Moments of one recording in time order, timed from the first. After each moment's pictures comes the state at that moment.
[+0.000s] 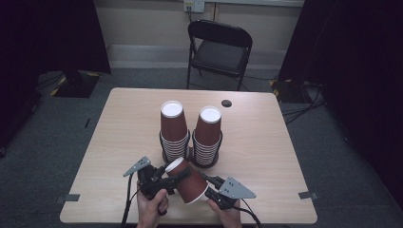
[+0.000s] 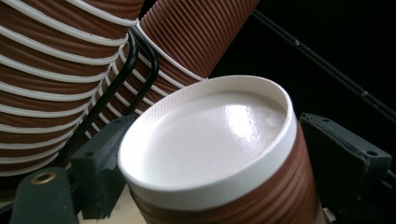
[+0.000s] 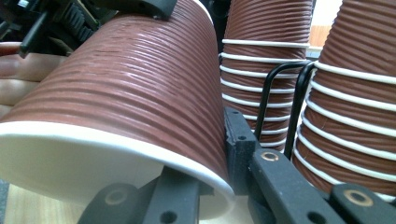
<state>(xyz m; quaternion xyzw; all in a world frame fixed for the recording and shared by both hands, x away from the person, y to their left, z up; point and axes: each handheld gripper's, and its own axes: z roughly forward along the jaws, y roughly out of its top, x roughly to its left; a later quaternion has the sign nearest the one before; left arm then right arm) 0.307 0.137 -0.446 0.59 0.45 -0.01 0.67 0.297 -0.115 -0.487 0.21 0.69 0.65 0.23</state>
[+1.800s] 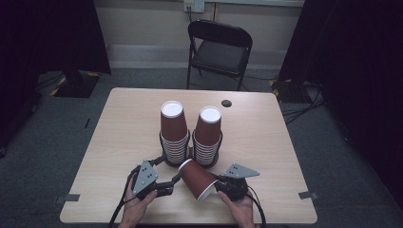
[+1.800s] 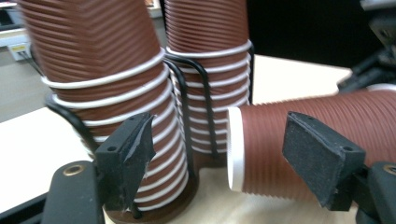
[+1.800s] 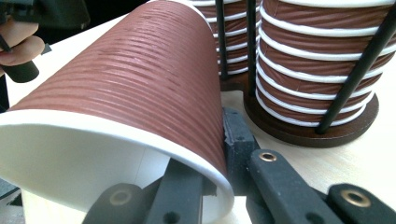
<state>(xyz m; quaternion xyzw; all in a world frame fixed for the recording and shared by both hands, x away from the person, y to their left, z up) 0.299 0.147 -0.446 0.74 0.27 0.28 0.55 0.322 -0.143 -0.474 0.33 0.79 0.51 0.12</state>
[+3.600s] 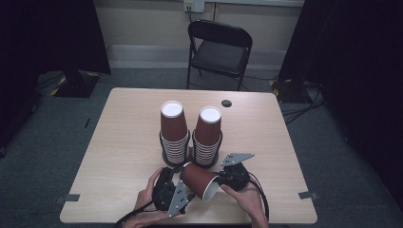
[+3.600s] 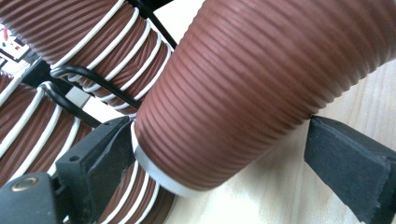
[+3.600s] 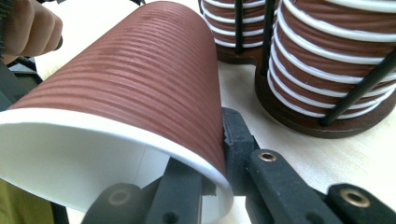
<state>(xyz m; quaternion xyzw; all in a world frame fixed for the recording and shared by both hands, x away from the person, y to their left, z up) 0.282 0.094 -0.465 0.85 0.06 0.36 0.39 0.347 -0.144 -0.444 0.29 0.86 0.42 0.04</state>
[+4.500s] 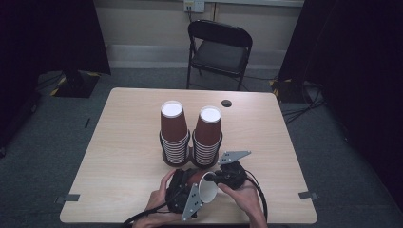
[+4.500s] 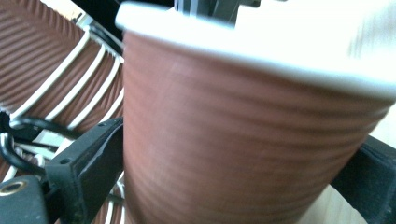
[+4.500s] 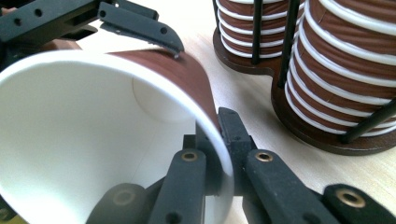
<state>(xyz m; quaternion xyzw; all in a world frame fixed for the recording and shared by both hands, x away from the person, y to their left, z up) 0.278 0.058 -0.464 0.85 0.03 0.36 0.40 0.349 -0.135 -0.438 0.28 0.86 0.43 0.03</state>
